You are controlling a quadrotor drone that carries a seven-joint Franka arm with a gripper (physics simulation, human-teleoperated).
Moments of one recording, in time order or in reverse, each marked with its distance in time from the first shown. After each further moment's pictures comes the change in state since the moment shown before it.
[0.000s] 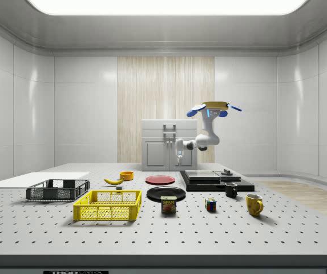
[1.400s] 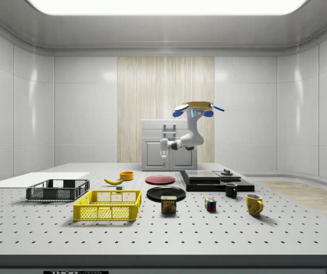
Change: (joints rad) arm -0.005 -0.020 0.003 0.001 0.008 0.018 0.004
